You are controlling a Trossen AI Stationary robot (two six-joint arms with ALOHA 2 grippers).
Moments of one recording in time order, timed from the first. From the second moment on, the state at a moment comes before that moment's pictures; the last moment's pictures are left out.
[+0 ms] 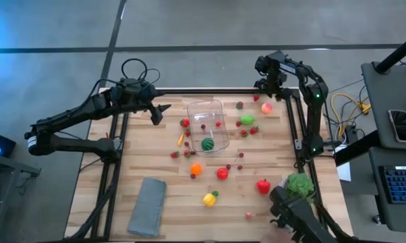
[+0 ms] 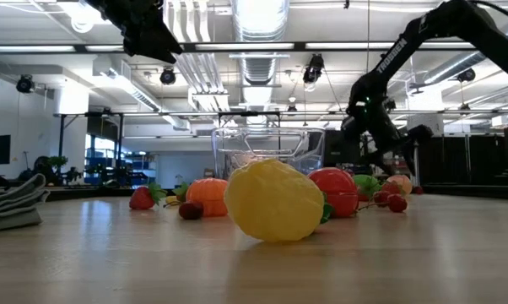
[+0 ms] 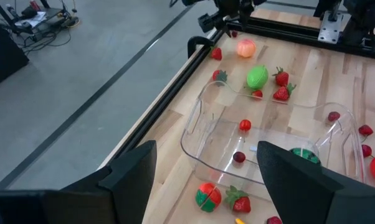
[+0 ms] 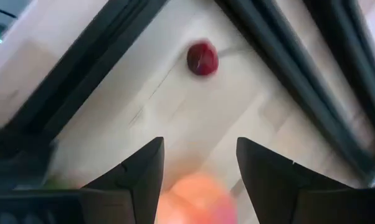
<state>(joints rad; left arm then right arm) 0.43 0.95 1.04 -0.57 -0.11 0.03 -1.10 2.09 1.60 -1.37 0.15 1.34</state>
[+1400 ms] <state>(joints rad) 0.43 1.07 1.07 -0.56 -0.11 -0.10 -0.98 1.86 1.30 -1.22 0.25 2.47</state>
